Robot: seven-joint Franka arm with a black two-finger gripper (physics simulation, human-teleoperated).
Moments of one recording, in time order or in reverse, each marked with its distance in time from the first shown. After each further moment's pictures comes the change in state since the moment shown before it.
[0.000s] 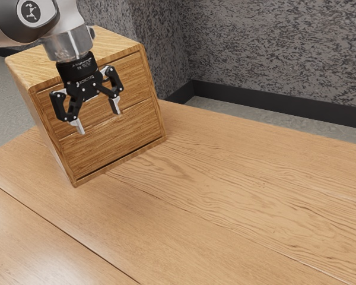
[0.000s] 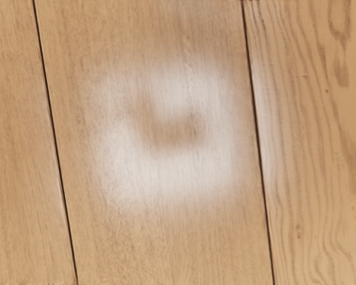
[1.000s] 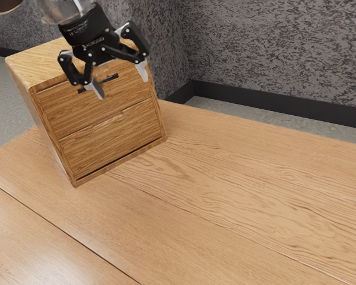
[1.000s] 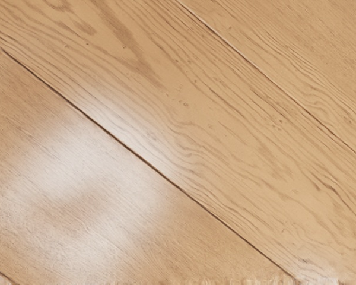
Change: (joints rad) arm 0.002 -0.117 -0.154 0.063 -0.069 0.077 0.623
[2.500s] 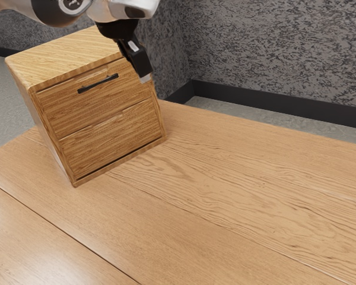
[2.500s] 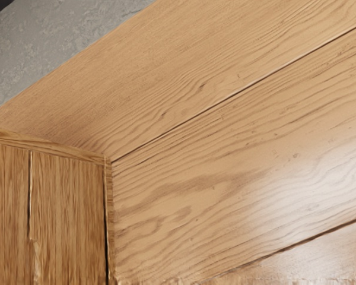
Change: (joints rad) arm -0.389 0.189 0.284 0.153 0.476 0.124 1.086
